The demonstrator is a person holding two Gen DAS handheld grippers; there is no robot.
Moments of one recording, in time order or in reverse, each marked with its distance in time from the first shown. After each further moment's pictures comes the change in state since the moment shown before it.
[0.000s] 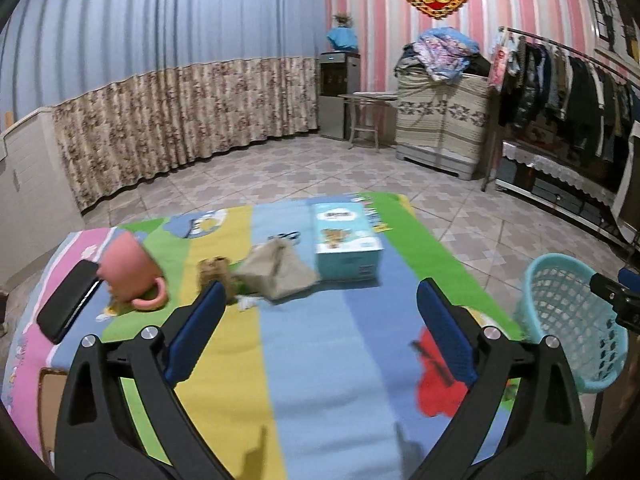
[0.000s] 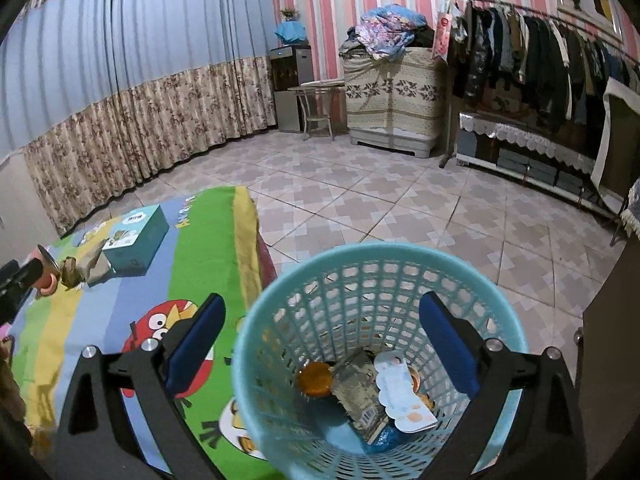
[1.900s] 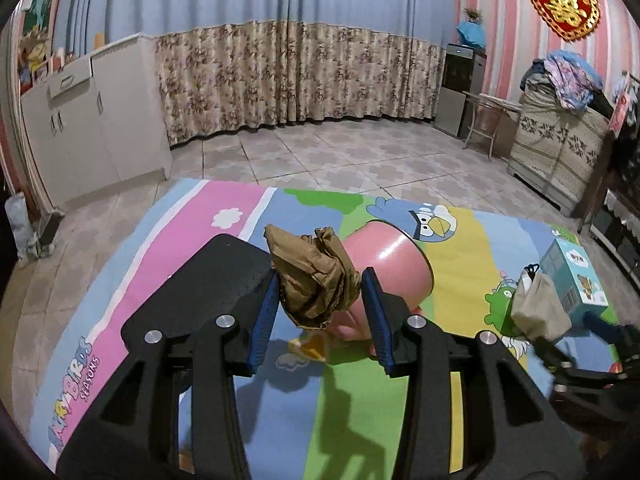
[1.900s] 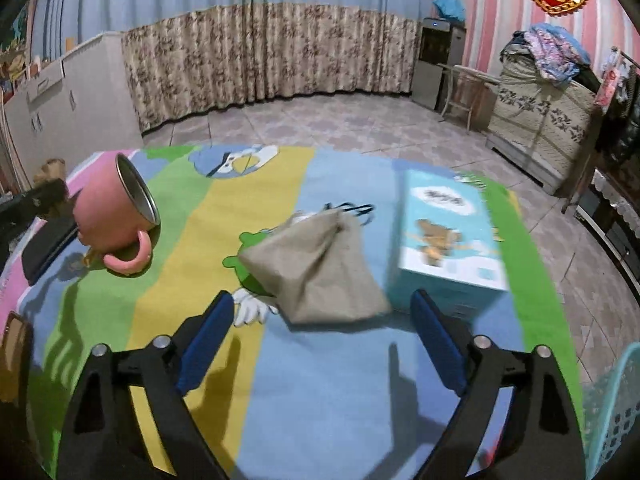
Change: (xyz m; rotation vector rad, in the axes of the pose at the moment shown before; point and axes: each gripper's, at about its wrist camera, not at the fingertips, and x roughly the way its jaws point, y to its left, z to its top) left arm 0.068 0.230 0.007 -0.265 0.096 0.289; right arm 0.111 0.333 -0.008 -0.361 0.173 0.286
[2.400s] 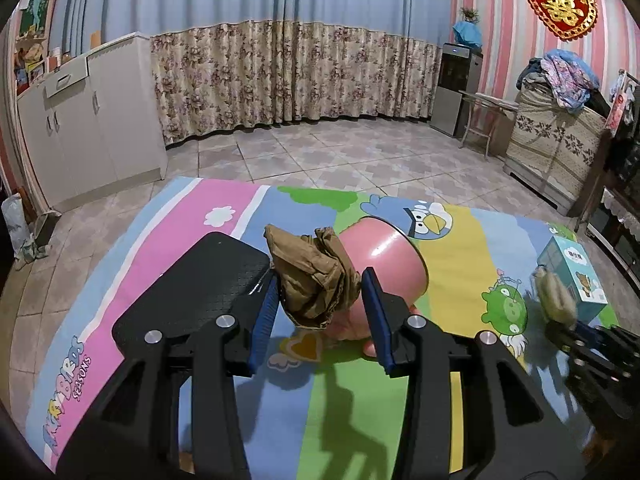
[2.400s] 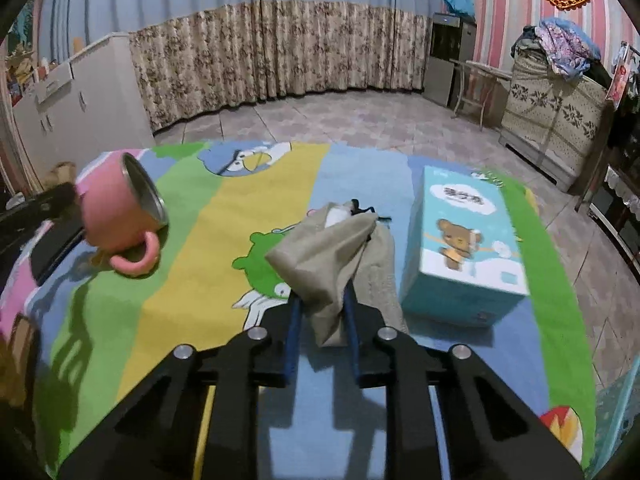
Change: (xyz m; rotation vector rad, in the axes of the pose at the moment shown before) left arm 0.005 -0.003 -0.006 0.020 -0.002 -0.009; right arm -0.023 -0.014 -0.010 0.033 -0.035 0.068
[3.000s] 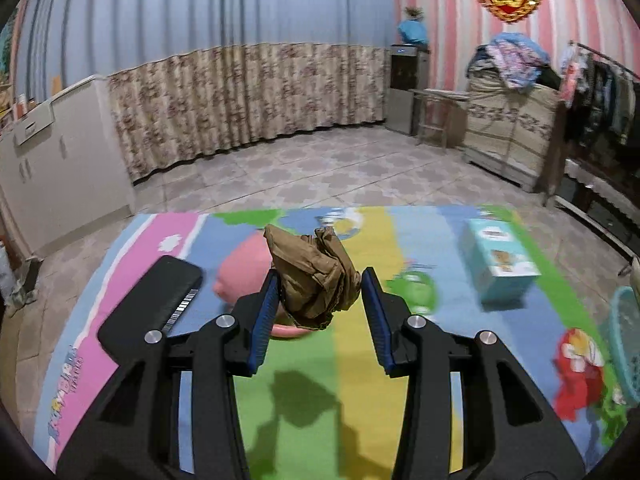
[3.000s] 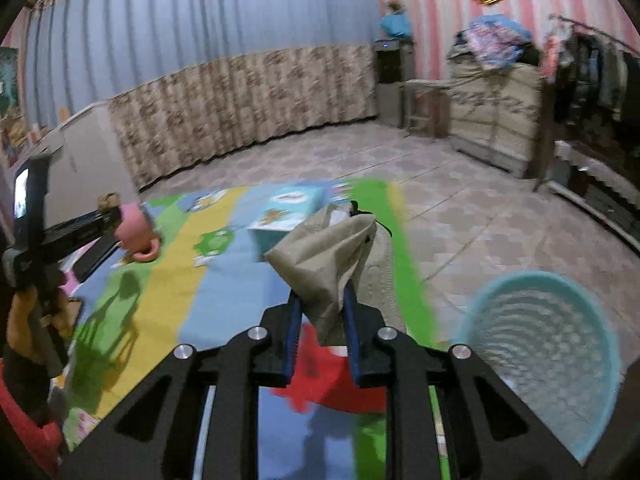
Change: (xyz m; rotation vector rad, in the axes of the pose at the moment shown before) left arm -0.072 -0.079 -0.009 0.142 -0.055 -0.119; right arm -0.184 -0.145 -0.064 0.169 -0.158 -0.097
